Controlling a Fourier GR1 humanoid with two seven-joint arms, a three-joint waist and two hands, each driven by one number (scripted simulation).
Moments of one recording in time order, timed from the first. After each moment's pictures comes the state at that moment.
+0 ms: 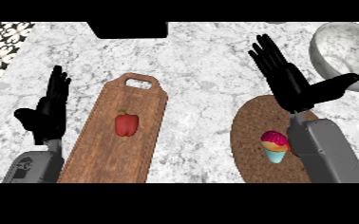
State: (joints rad) left arm -0.16 0.29 0.00 -1.30 0.18 0.30 -0.16; right arm -0.40 -0.29 0.13 -1.33 -0.46 0.10 -0.08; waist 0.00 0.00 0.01
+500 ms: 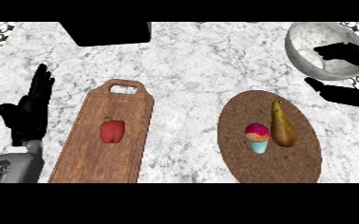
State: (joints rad) left arm -0.15 0.39 0.01 -1.34 0.15 0.28 -0.07; right arm -0.32 -0.73 0.07 -1.41 -0.05 -0.02 -0.03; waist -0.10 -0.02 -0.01
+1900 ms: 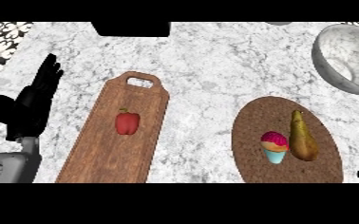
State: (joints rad) left arm -0.16 0.41 -0.02 -1.51 0.15 0.19 0.10; right arm 0.12 -1.01 -0.01 -2.19 0.29 0.05 0.79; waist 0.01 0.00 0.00
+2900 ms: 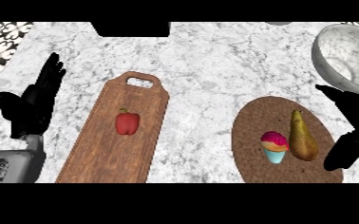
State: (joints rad) left arm -0.17 0.37 0.00 -1.50 0.10 0.18 0.11; right arm -0.23 -0.87 0.30 -1.78 0.18 0.43 0.93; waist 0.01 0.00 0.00
